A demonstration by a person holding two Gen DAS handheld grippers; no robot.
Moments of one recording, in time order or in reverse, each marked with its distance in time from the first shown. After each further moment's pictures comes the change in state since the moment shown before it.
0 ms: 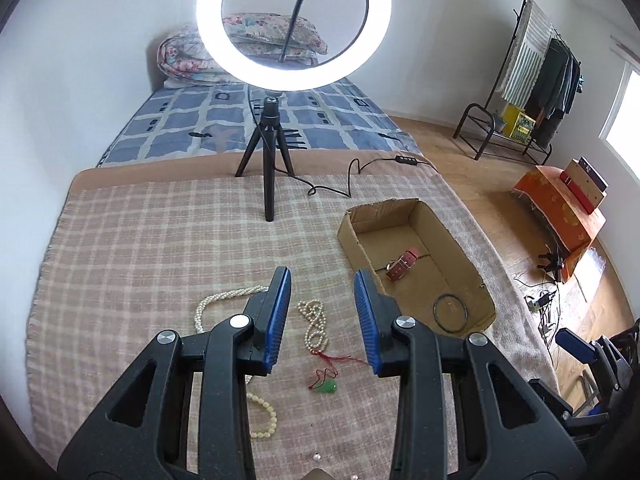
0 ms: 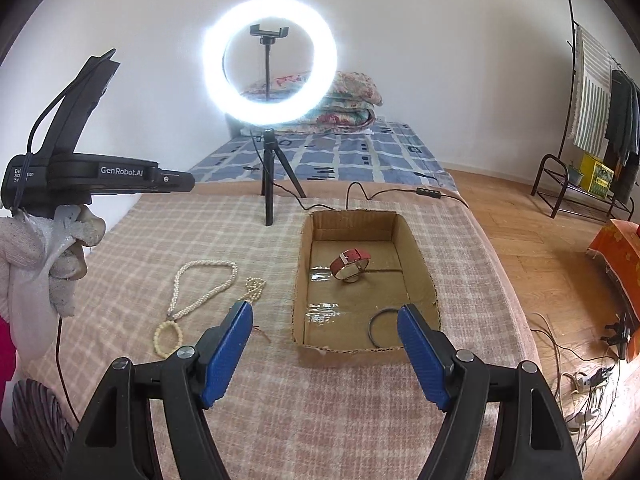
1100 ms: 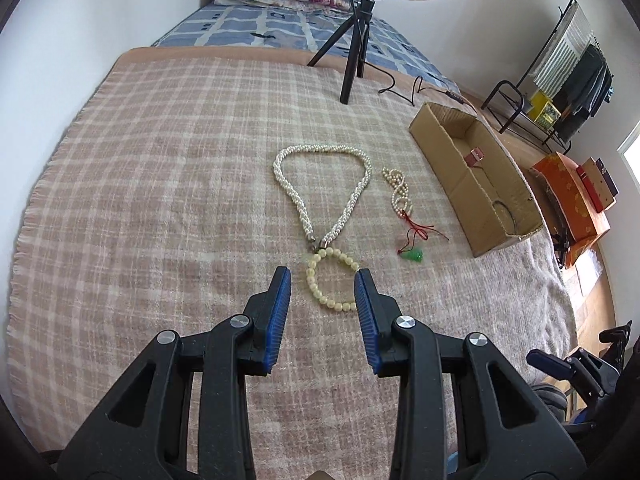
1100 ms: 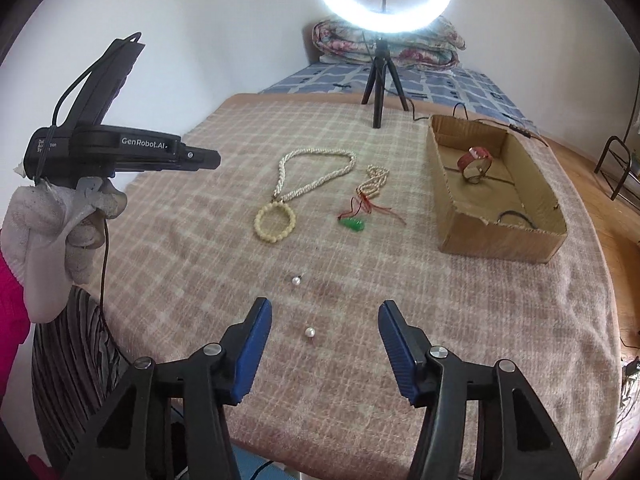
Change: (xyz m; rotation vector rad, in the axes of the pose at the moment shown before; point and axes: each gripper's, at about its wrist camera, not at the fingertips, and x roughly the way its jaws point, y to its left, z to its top) left arm -0.001 0.102 -0.134 -0.140 0.189 0.018; right arm 0.016 0.105 -0.103 -0.094 0.253 0.214
